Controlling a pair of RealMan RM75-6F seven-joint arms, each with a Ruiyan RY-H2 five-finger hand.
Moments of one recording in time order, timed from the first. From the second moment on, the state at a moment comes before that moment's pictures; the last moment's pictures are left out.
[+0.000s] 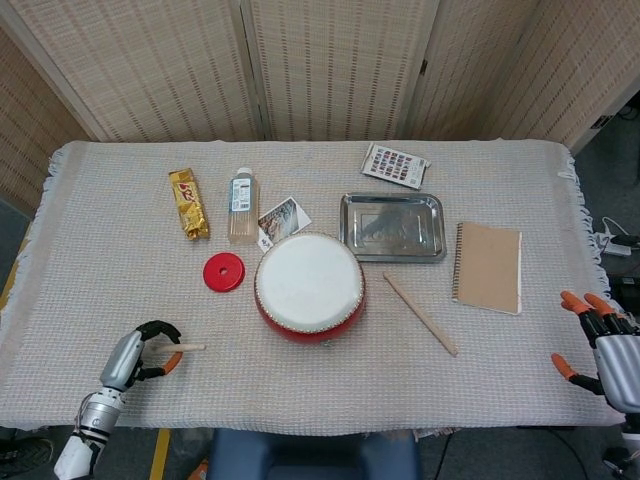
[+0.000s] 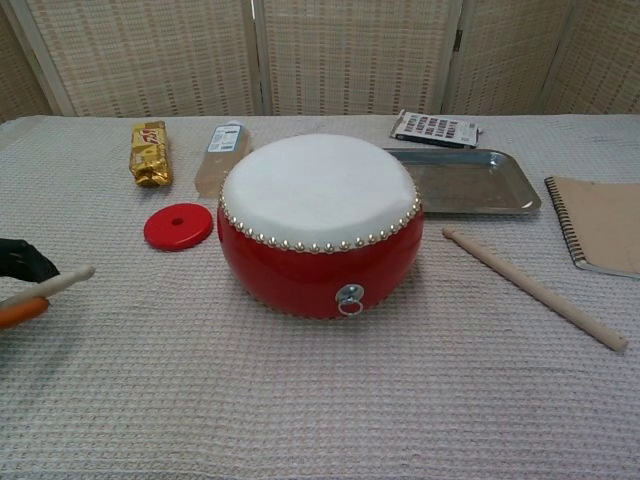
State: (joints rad) left arm -0.26 -1.48 -0.03 -1.36 1.47 1.22 -0.63; right arm 0.03 -1.04 0.02 -1.58 -1.58 1.54 0.13
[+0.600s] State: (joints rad) left arm -0.27 -1.40 -0.05 -1.36 1.49 1.11 -1.75; right arm 0.03 -1.04 0.02 -1.61 -1.58 1.53 0.10
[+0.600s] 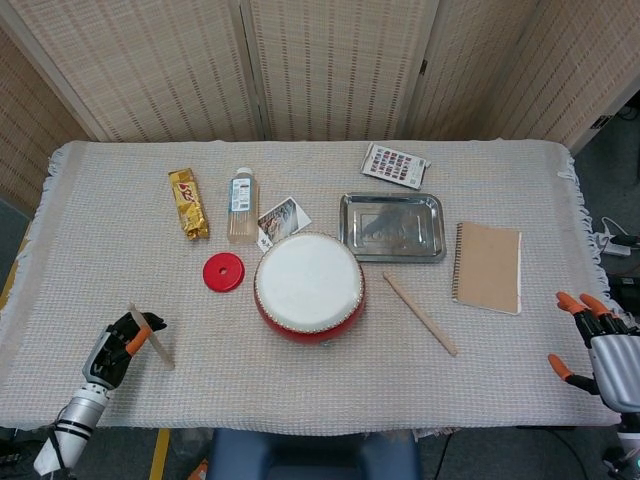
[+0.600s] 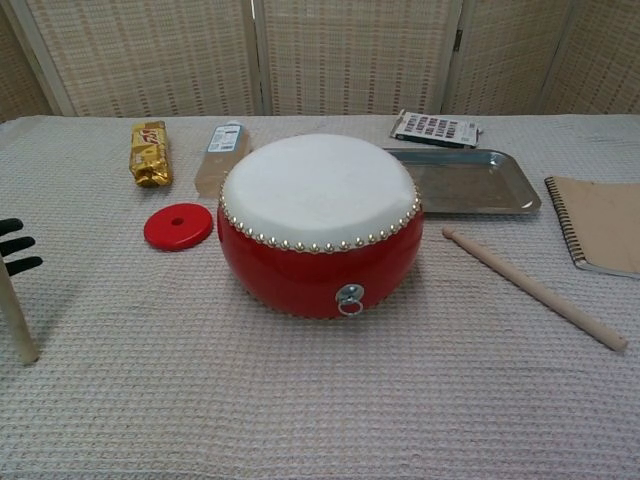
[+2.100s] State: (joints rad) left arm -0.23 -1.53 -0.04 -1.27 1.45 1.21 -1.52; right arm 0.03 -1.04 0.02 -1.60 -1.61 1.56 0.12
